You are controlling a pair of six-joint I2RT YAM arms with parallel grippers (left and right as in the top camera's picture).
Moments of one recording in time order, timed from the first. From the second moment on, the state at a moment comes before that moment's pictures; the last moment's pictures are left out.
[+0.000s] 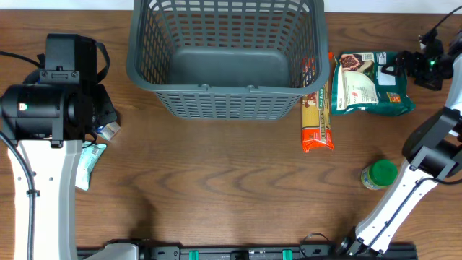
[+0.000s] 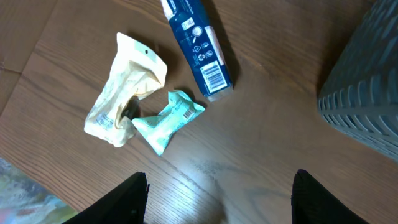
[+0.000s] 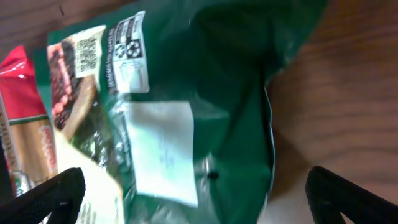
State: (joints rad) left arm -0.04 1.39 1.75 -1.53 -0.34 -0.40; right arm -0.52 2.48 2.35 -1.25 -0.38 -0.24
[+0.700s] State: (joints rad) left arm -0.04 1.39 1.75 -1.53 -0.34 -0.38; right arm -0.52 2.61 2.37 -1.27 -0.55 -0.25
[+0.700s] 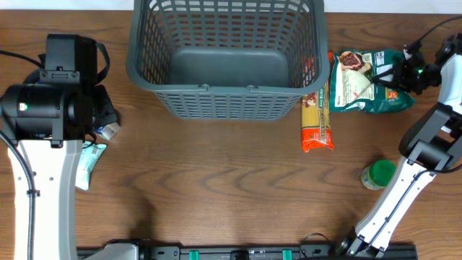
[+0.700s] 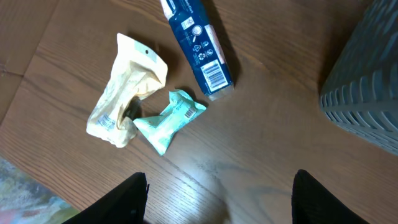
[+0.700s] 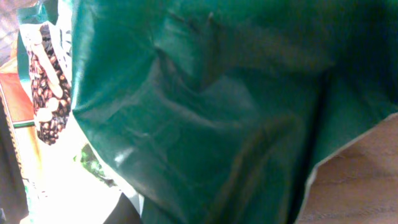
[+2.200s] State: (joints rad) left arm -0.04 1.39 1.75 -1.54 -0.34 -0.38; right arm 0.23 1.81 2.33 -1.10 -0.34 -0.58
